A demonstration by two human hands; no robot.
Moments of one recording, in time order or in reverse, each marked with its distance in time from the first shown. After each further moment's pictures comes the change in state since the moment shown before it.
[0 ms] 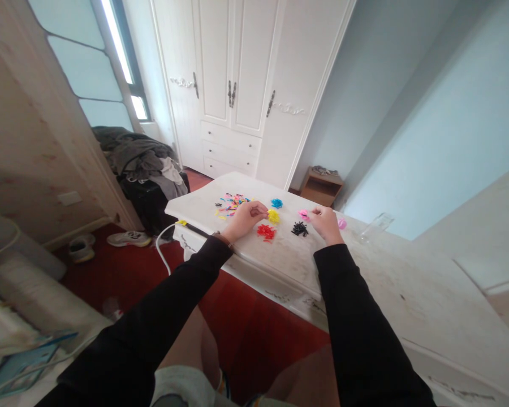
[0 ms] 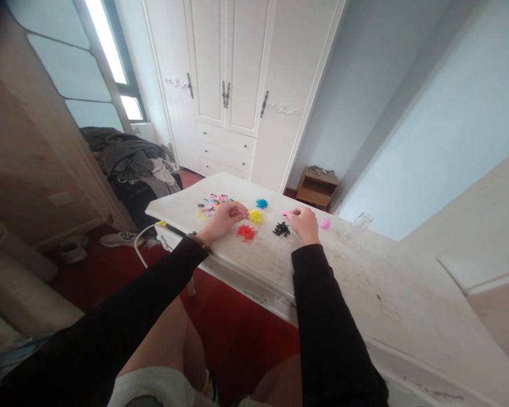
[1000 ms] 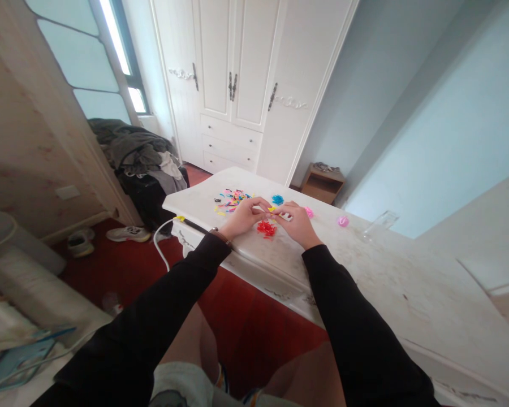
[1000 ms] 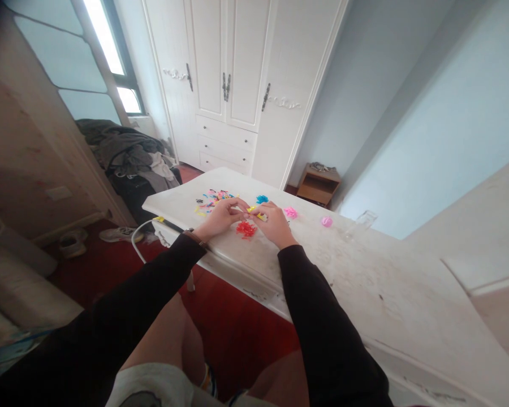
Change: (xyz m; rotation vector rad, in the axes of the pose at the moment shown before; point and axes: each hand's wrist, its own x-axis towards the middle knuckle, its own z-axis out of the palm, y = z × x) left_hand -0.003 0.012 0.001 -0.085 -0.069 0.021; right_hand -0.031 -0.059 0.035 0.318 -0.198 -0.609
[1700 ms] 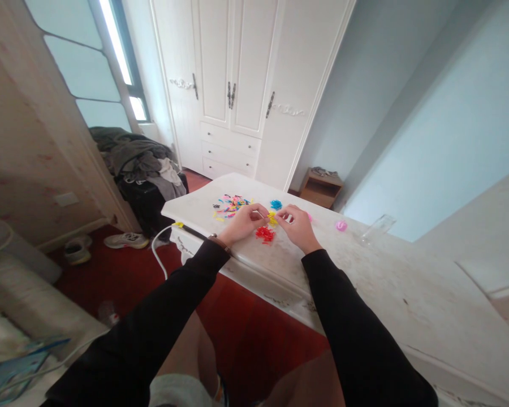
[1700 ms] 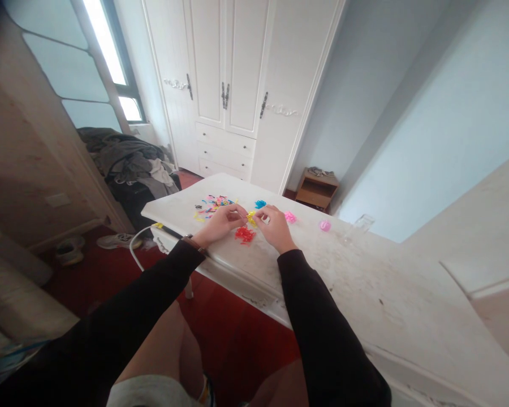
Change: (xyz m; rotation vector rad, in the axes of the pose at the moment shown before) left_hand -0.002 -0.001 0.001 0.098 0.003 -0.036; right_hand 0.000 0.002 -0.002 -0.009 0.099 0.069
